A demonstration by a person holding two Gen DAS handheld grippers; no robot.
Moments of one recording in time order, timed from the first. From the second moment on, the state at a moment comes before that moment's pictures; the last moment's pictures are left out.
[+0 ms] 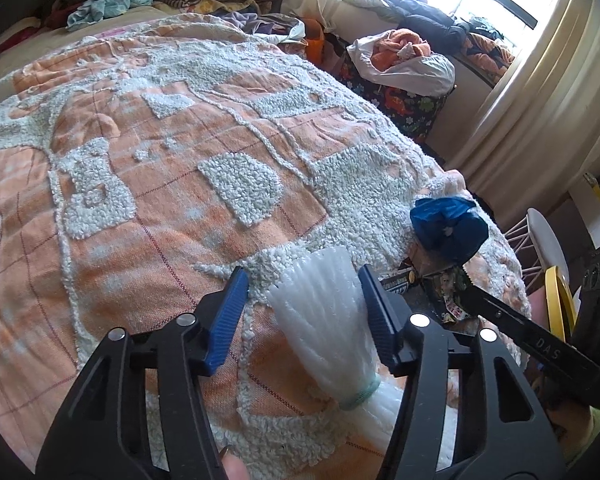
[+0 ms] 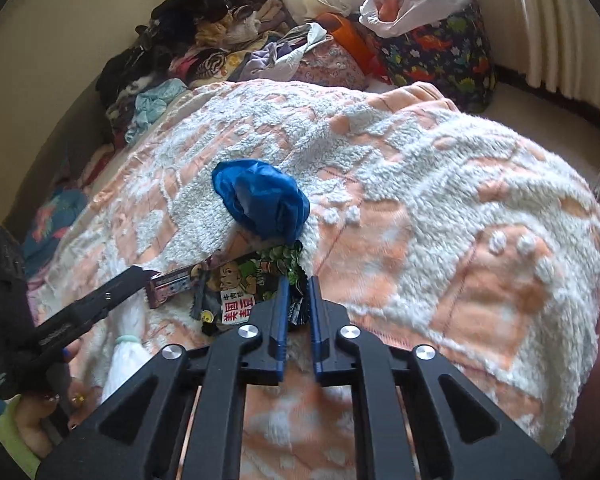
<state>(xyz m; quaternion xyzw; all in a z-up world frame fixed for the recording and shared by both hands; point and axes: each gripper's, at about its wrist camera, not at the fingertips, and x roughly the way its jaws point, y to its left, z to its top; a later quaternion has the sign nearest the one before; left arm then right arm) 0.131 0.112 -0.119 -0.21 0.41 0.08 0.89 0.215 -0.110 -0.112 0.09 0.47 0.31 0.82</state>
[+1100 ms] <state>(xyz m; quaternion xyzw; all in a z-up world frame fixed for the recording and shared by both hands) 0.127 0.039 -0.054 -0.16 0.37 0.01 0.91 0.159 -0.174 -0.049 0.07 0.38 0.32 0.87</state>
